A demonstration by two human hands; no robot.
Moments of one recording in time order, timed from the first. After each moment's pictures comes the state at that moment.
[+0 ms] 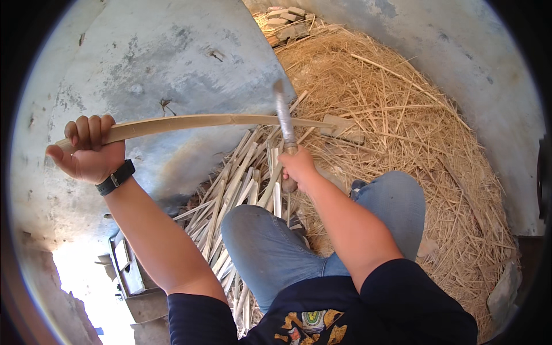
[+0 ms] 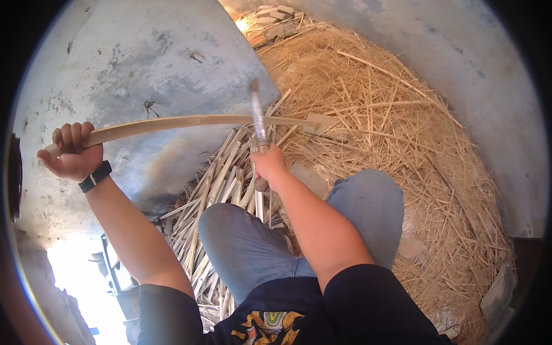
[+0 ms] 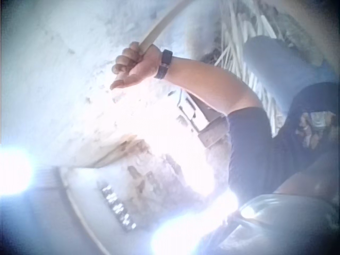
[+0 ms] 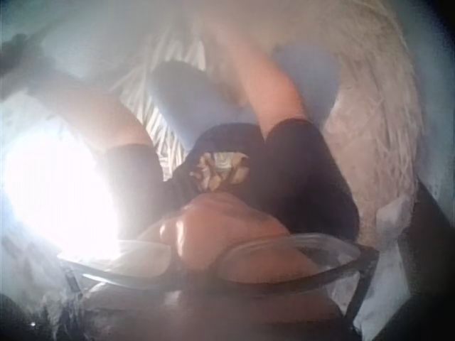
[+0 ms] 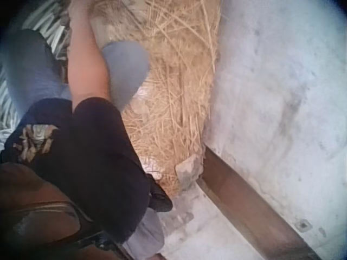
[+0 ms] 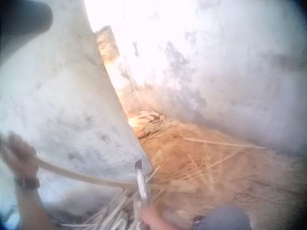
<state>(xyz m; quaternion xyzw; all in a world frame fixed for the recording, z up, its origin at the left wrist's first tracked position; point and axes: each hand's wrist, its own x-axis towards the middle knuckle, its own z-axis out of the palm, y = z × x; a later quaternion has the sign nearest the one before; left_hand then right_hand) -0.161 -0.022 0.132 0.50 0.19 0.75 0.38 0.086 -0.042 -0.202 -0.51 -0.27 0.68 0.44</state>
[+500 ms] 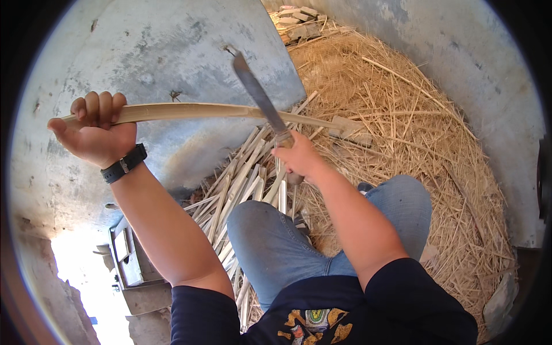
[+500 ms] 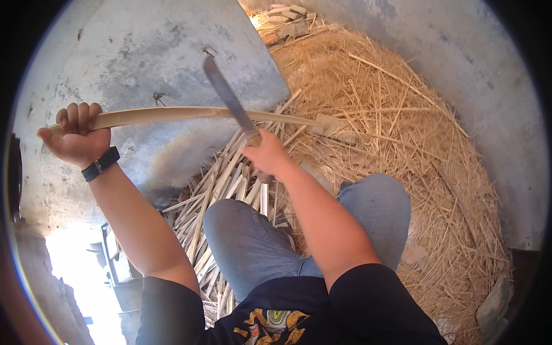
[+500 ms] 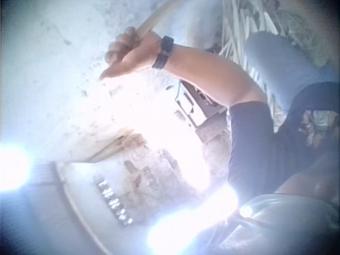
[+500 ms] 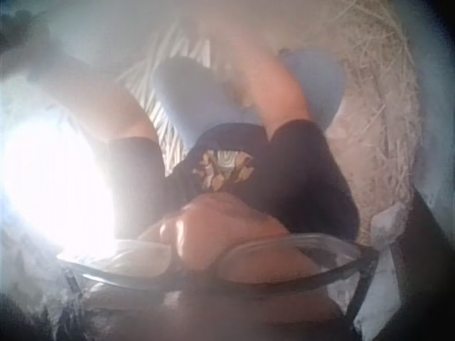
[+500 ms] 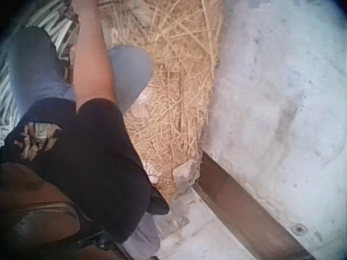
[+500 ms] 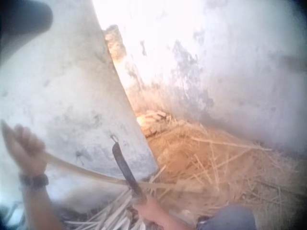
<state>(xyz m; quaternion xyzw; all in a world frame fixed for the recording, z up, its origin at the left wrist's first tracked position) -0.133 -0.034 0.144 0.51 0.22 0.78 0.30 0.087 -0.038 -0.149 -0.43 -0.38 0.69 0.43</state>
